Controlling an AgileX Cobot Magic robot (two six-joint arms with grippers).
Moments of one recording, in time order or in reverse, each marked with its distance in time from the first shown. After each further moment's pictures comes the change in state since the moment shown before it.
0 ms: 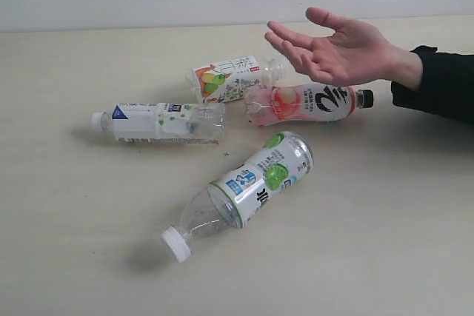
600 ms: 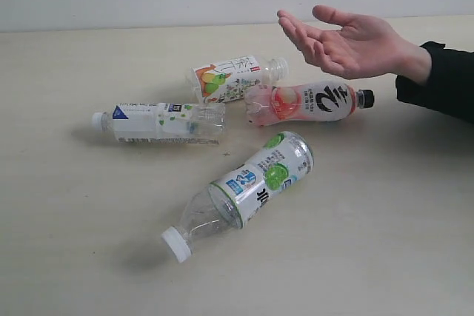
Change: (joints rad) left arm 0.000 0.000 0.000 0.000 0.000 0.000; right arm 0.000 0.841 -0.795 0.147 0.744 -0.579
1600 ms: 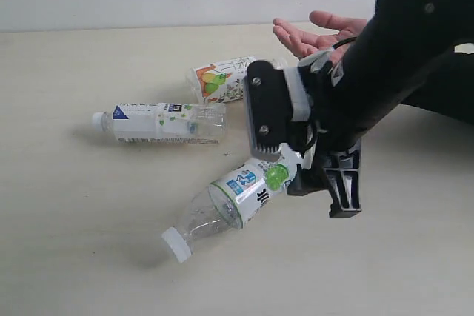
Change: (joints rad) left arm 0.000 0.000 0.000 0.000 0.000 0.000; right arm 0.667 0.727 -0.166 -0.028 0.192 -0.779
